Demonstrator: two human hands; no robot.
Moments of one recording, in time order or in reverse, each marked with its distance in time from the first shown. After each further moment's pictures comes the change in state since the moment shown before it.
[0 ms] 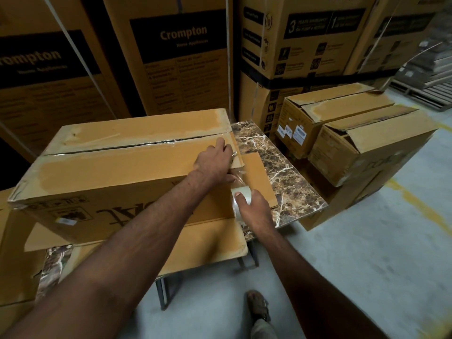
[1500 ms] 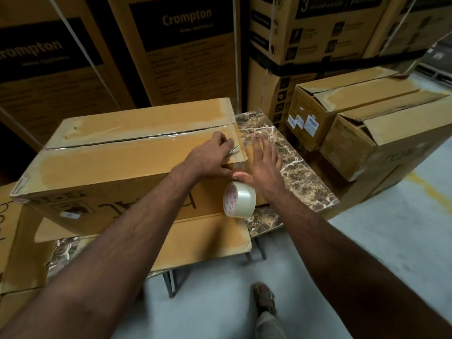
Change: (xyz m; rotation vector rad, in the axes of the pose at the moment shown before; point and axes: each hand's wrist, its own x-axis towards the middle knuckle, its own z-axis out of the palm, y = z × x) left_hand 0.005 -0.023 0.008 -0.190 -0.044 0.127; right_hand 0.101 0.007 -0.019 -0.610 0.074 -0.561
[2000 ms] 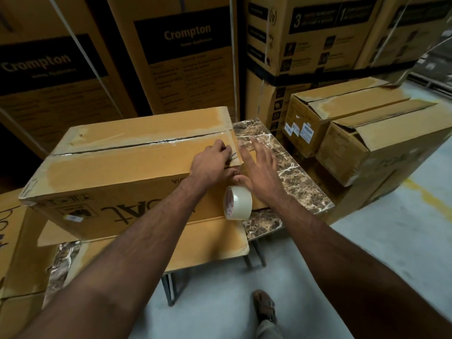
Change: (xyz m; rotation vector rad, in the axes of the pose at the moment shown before) left_hand -0.008 0.019 0.015 0.088 0.152 -0.125; right_hand -0.012 -0.005 -0.015 -0.101 0.031 -0.129
